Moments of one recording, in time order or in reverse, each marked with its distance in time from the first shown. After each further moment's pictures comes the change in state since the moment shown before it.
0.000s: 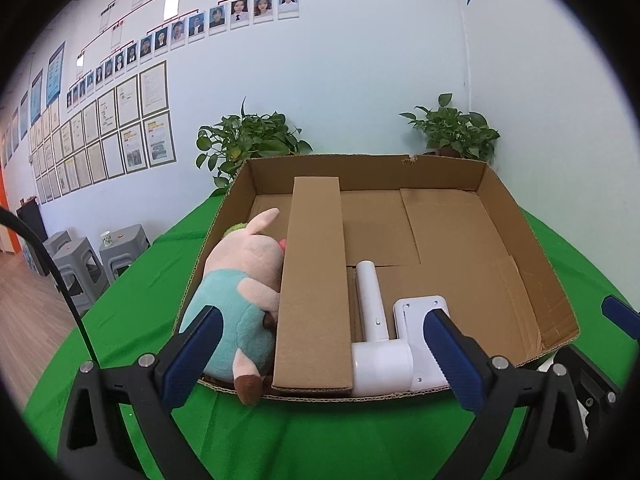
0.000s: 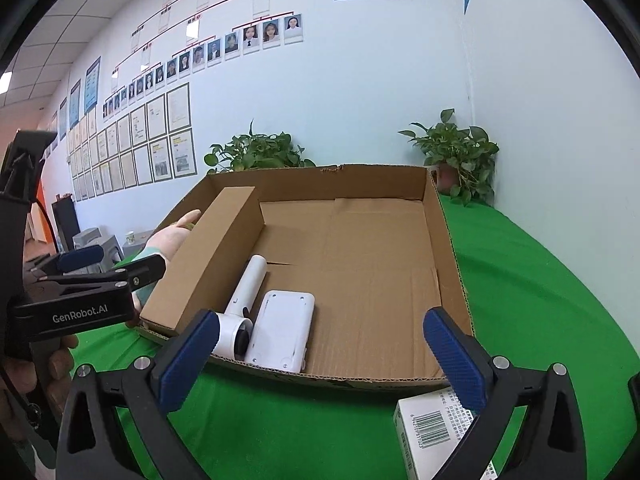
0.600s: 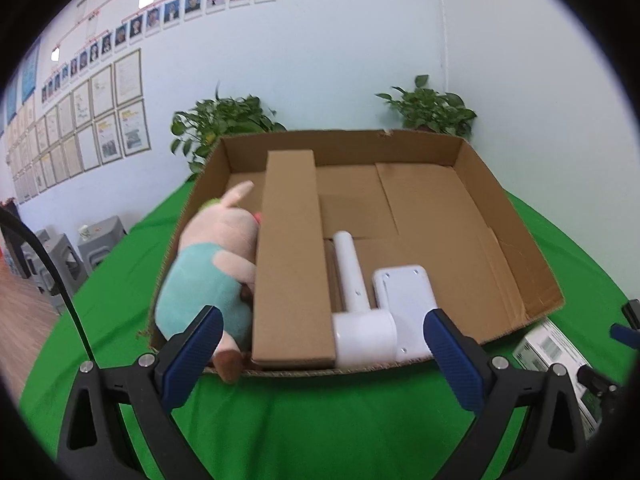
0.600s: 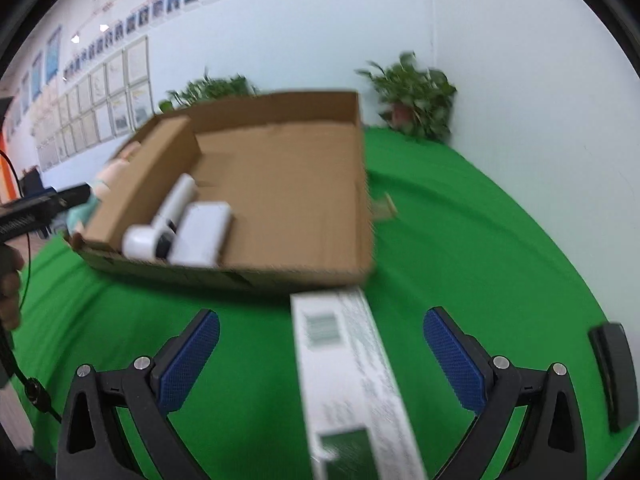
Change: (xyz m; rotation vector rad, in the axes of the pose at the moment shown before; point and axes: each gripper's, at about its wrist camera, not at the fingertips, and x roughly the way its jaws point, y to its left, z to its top) left arm 0.006 0.001 -0.016 0.030 0.074 -0.107; right arm -0.017 -0.077 -0.057 0.028 0.296 -0.147
